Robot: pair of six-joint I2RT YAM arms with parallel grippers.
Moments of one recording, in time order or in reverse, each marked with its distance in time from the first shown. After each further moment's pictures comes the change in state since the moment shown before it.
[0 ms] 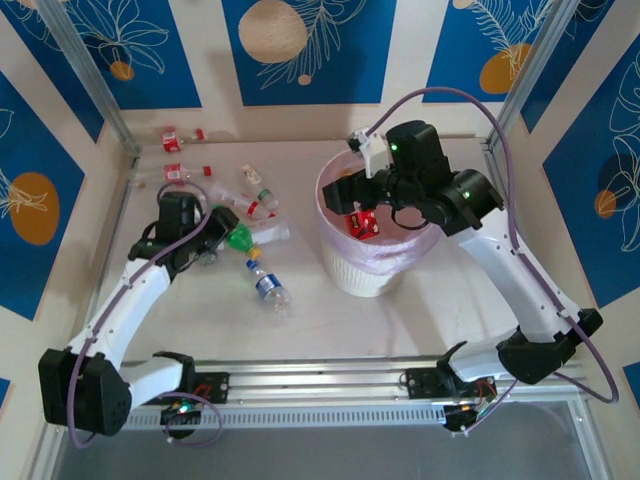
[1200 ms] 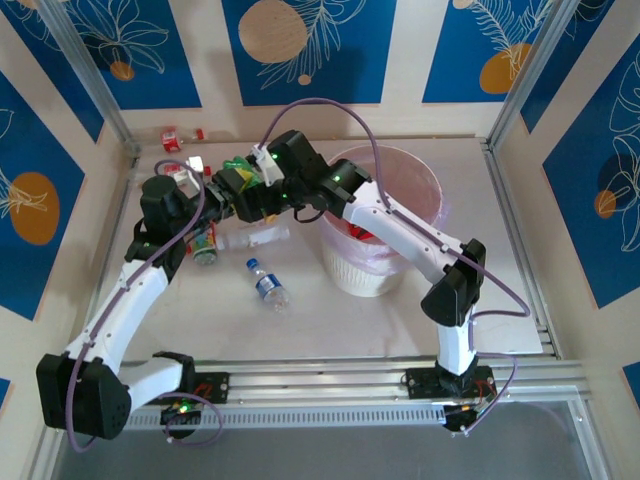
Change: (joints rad) left arm 0.002 -0.026 -0.011 0.511 0.337 -0.301; right arm 0.212 0.534 0.290 0.135 -0.026 0.147
